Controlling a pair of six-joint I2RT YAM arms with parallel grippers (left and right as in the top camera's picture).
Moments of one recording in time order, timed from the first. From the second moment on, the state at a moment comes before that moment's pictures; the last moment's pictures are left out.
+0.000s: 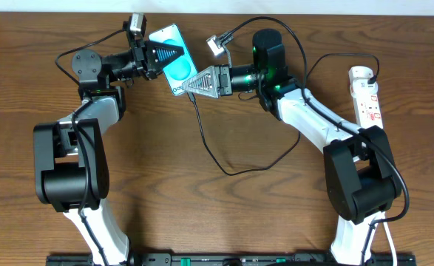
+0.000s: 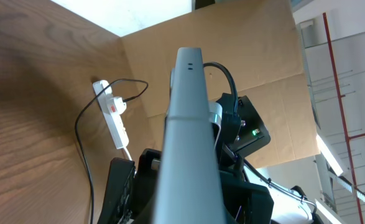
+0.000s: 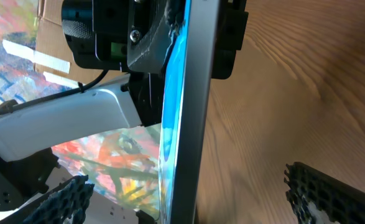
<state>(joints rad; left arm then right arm) 0.08 2.03 1.17 1.30 1.39 -1.69 0.43 2.02 1.40 0.33 -1.23 0.81</state>
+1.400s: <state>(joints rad) 0.21 2.03 1.15 0.18 1.34 -0.93 0.11 2.02 1.40 0.27 -1.28 0.88</state>
